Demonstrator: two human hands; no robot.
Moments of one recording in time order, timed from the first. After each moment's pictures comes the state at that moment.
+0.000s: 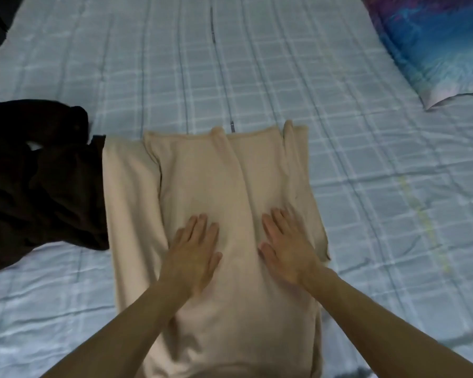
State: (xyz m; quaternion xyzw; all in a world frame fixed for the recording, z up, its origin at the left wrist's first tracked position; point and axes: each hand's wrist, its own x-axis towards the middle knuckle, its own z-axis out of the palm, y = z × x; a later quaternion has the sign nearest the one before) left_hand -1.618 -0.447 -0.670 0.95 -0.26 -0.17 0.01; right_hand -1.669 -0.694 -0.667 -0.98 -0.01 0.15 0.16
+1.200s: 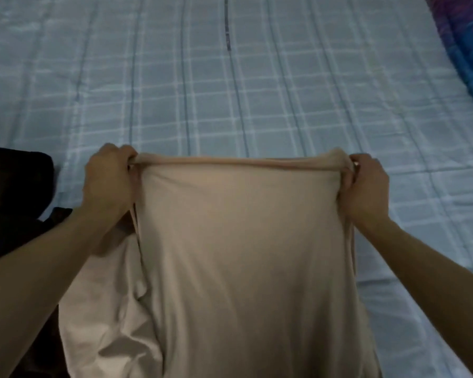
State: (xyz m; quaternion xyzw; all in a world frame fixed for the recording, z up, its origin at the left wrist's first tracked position) left_hand -1.273 -0.408 -0.643 0.99 -0.05 0.03 0.13; right_hand -1.384 -0.823 -0.662 -0.93 0.25 -0.12 0.25
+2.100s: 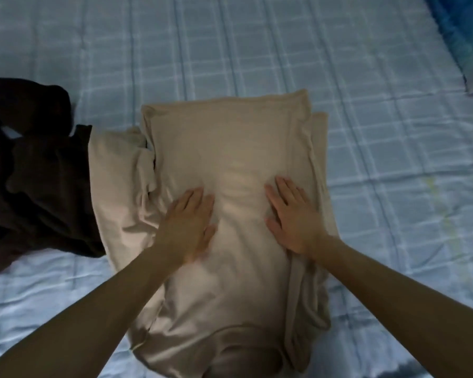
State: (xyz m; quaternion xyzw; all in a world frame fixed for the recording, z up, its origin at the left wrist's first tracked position) left_hand -1.532 -0.451 -0.661 0.93 -0.27 -0.25 -0.01; right_hand -1.590 -0.716 -0.685 -0.98 -0.03 0.14 0.13
